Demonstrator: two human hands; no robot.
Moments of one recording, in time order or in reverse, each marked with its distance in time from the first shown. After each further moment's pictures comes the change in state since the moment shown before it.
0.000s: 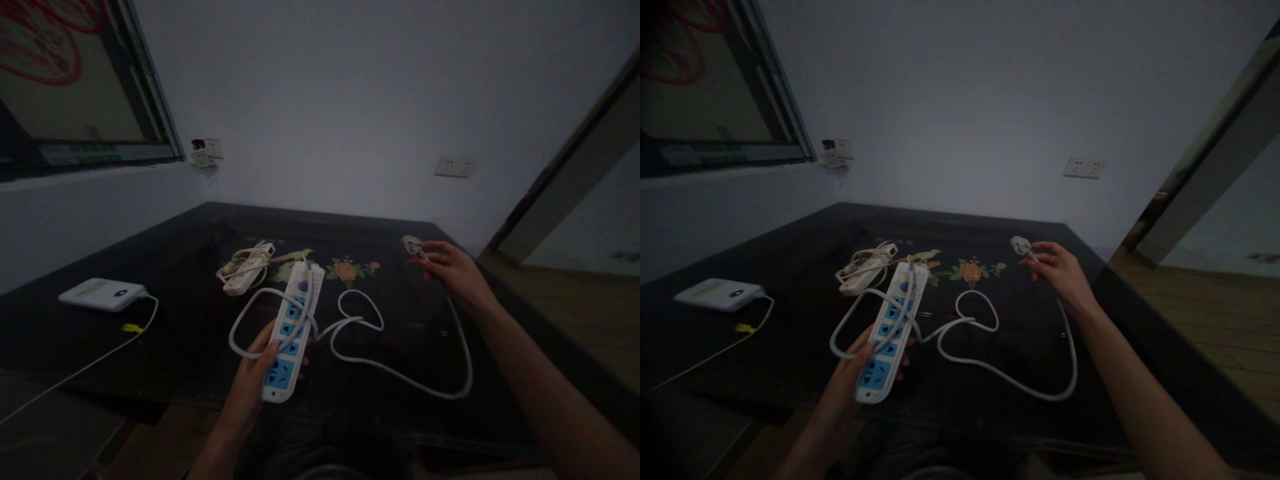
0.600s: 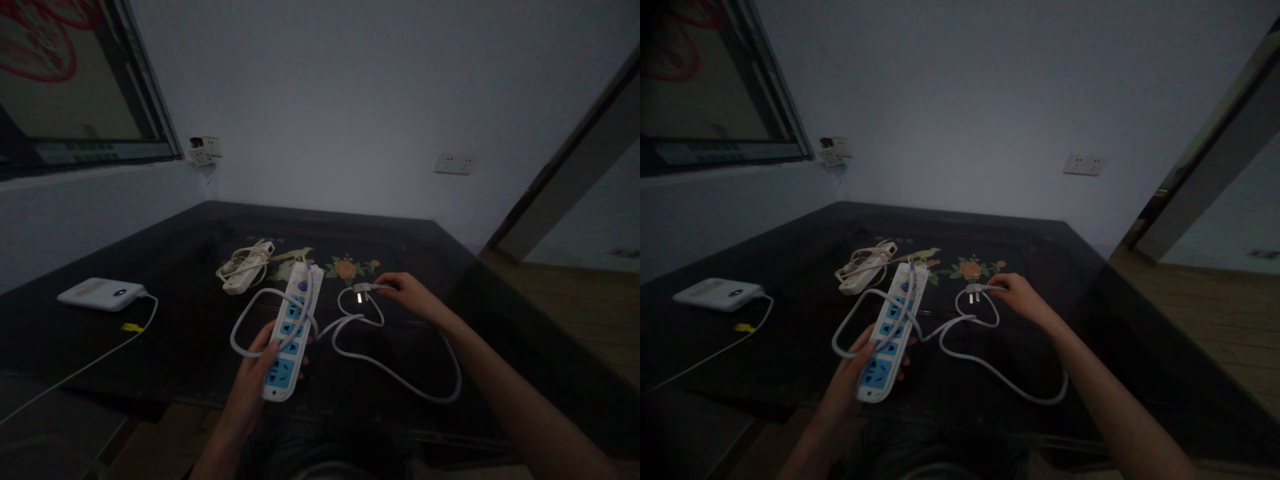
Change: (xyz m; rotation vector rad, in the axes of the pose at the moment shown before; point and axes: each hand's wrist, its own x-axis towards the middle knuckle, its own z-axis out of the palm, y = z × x) left_hand 0.000 0.000 0.002 0.003 -0.030 0.001; right_hand -0.008 0.032 0.050 -0.535 -0.488 -0.053
